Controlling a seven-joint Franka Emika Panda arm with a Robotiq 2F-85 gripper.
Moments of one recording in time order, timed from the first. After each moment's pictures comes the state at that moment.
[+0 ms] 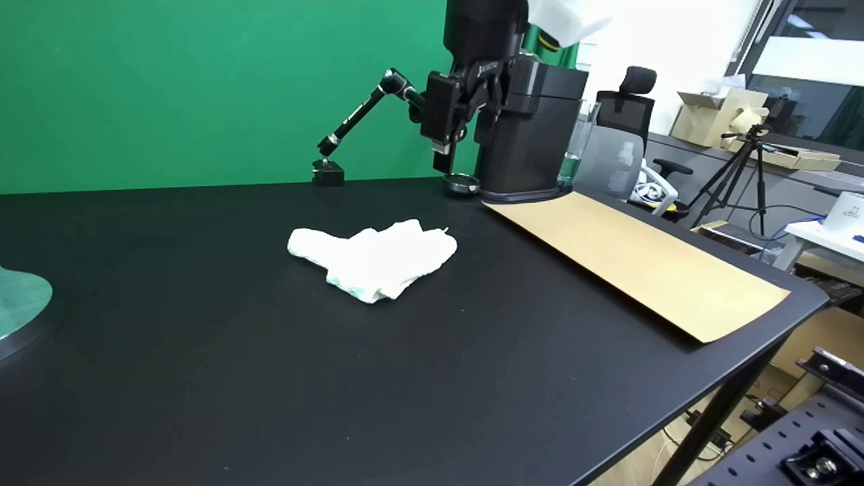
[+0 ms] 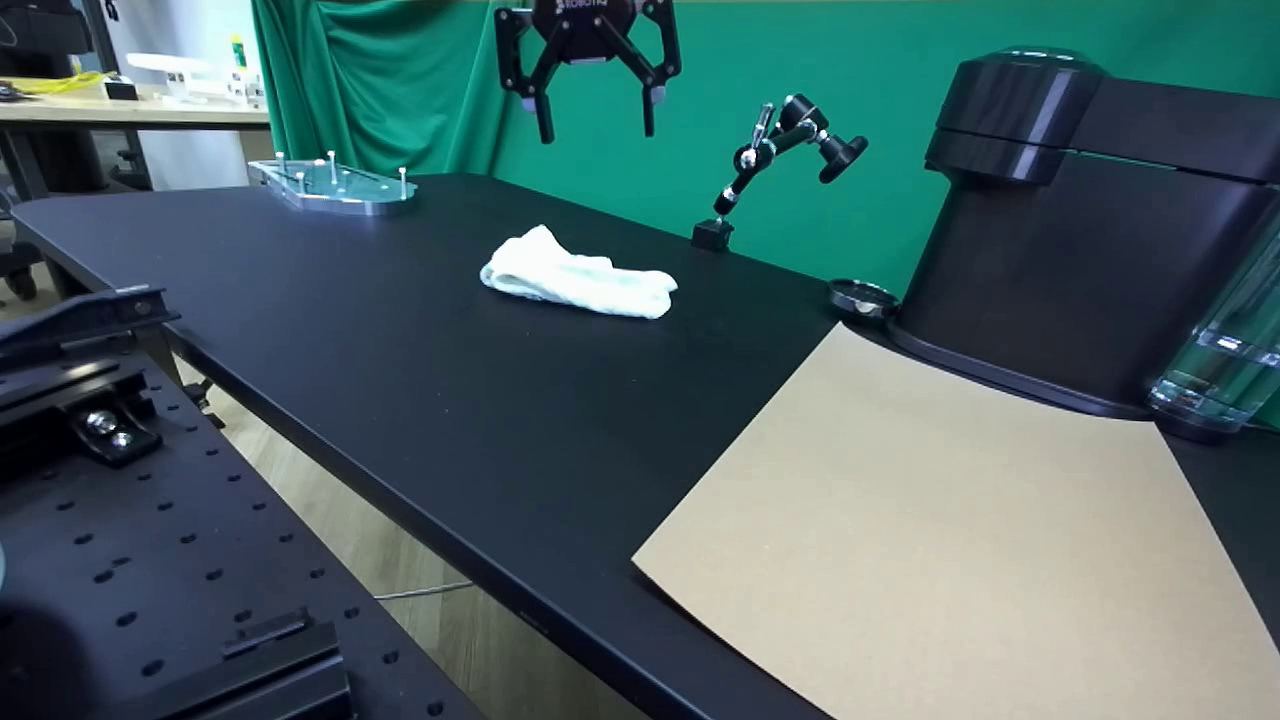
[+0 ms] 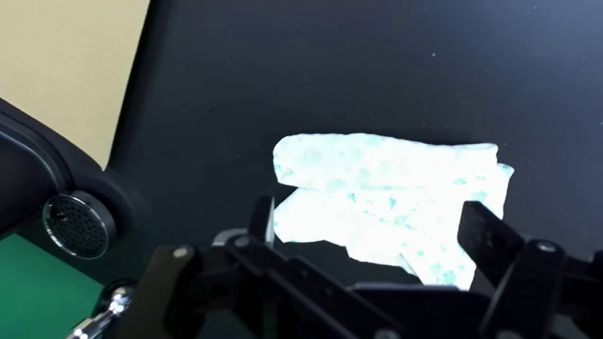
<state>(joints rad) 0.05 -0.05 0.13 -2.57 -0.37 2.69 -0.09</state>
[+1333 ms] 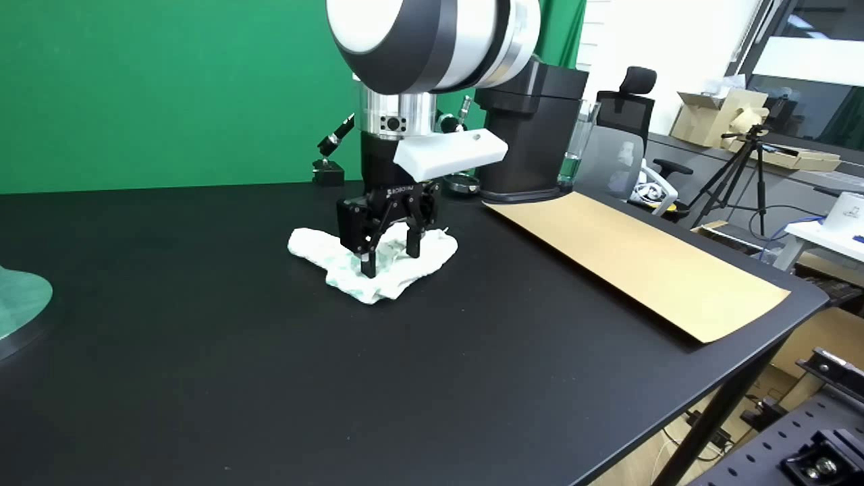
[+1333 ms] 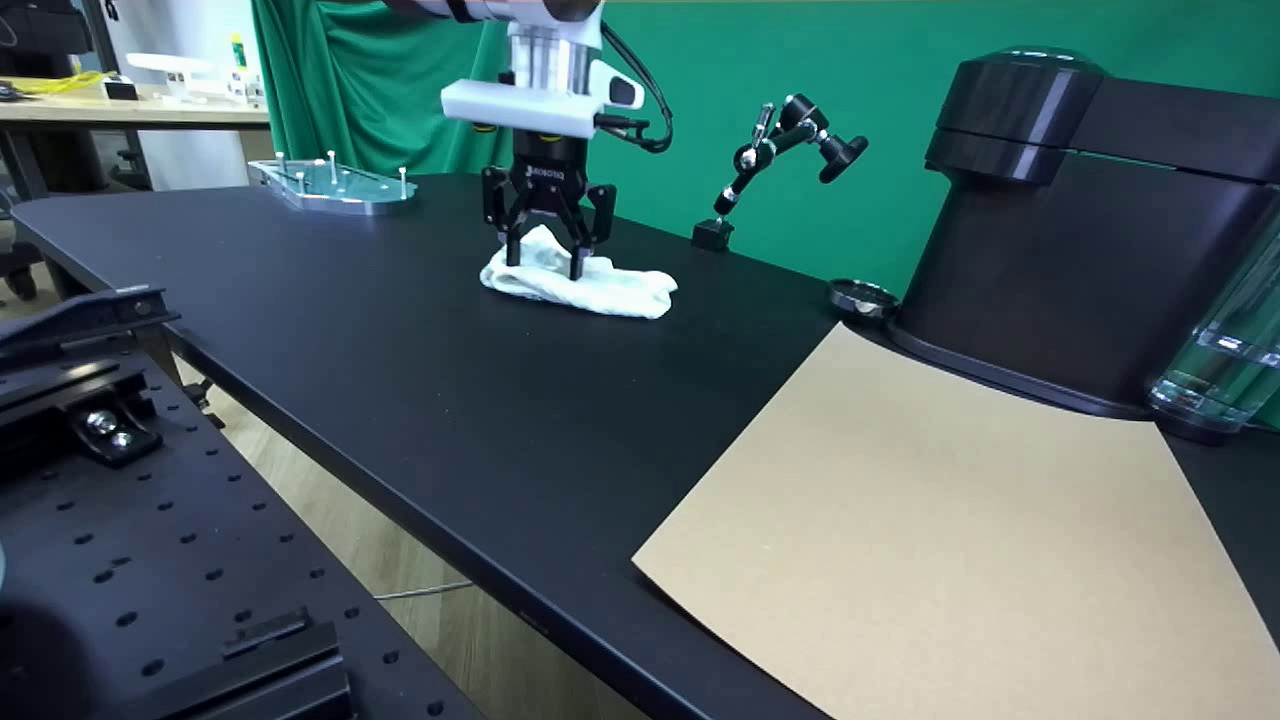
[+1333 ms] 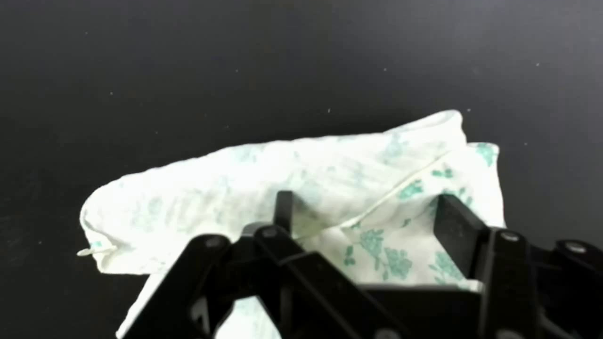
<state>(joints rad) 0.18 0.45 0.09 -2.28 -0.18 2.70 0.05</state>
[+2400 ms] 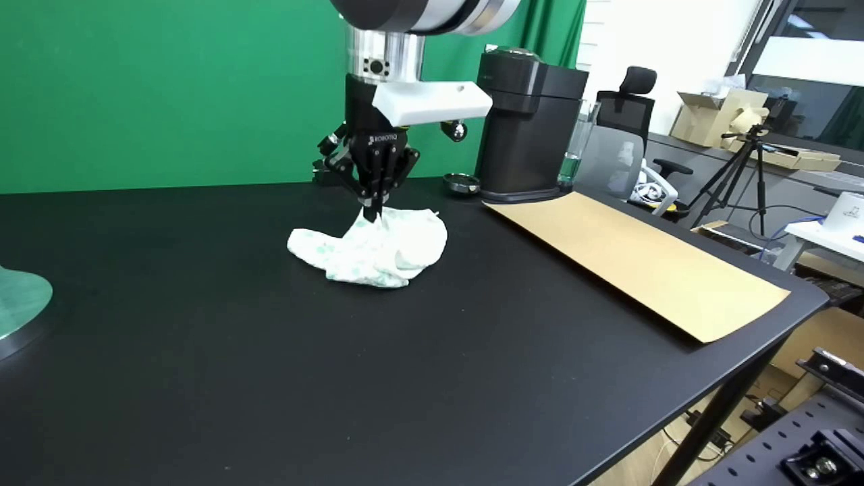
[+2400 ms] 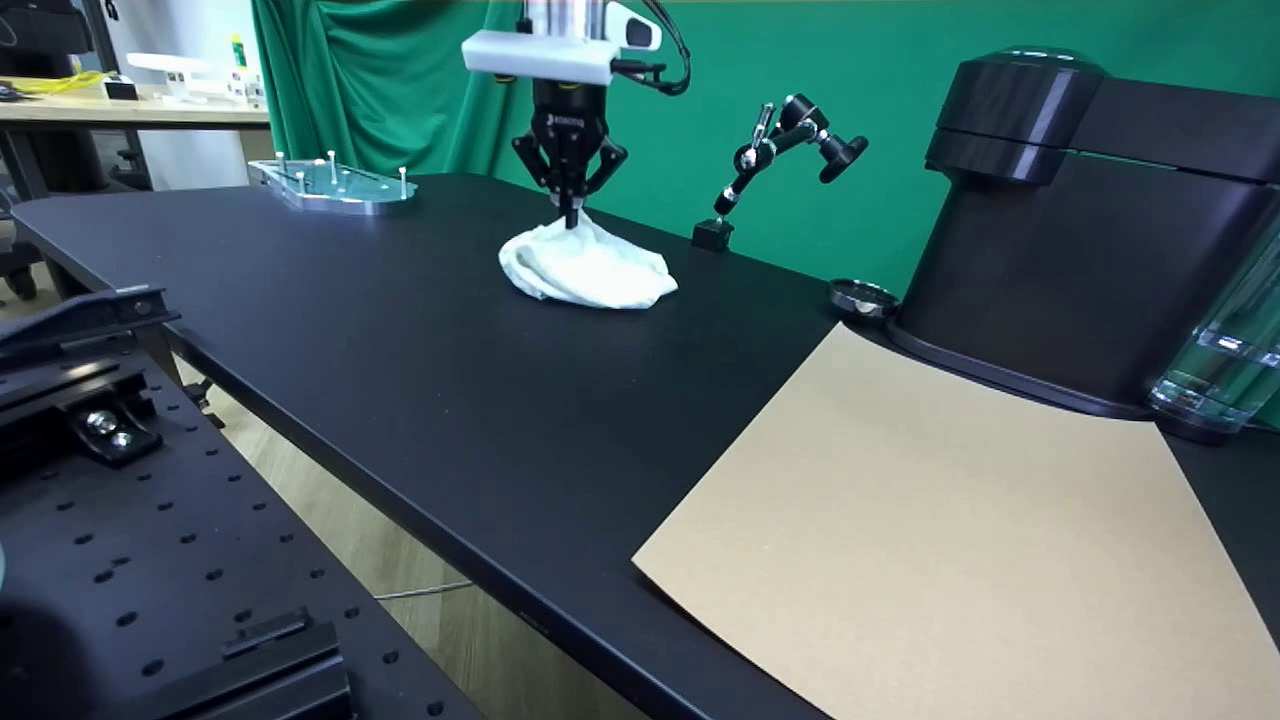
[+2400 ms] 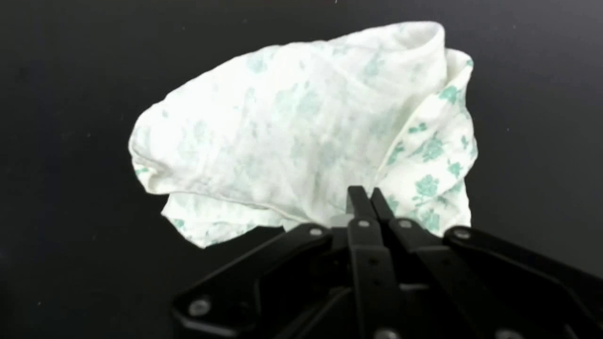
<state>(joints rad) 0.22 0.38 0.06 -2.22 -0.17 2.70 0.06</state>
